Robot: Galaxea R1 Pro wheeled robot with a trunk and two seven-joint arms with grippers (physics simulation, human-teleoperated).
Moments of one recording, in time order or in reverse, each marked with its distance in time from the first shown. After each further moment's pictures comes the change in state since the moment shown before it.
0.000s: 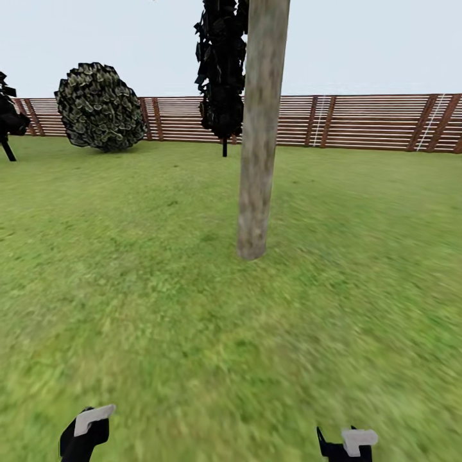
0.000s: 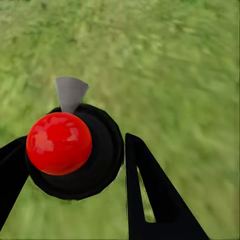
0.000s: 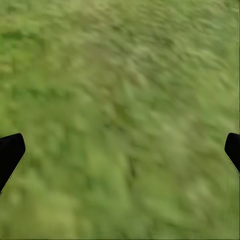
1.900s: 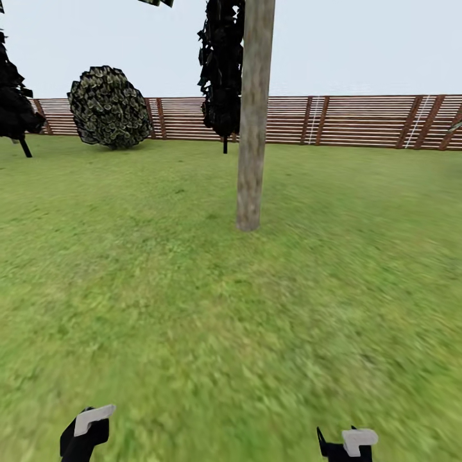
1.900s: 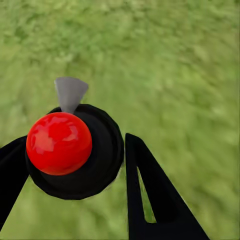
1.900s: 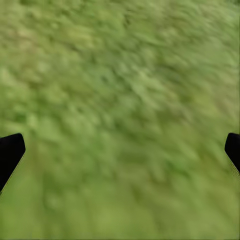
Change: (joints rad) left arm 0.000 0.000 0.000 0.000 0.000 0.000 0.000; right arm 0.000 0.000 0.000 0.000 -0.001 0.000 -0.001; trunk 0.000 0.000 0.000
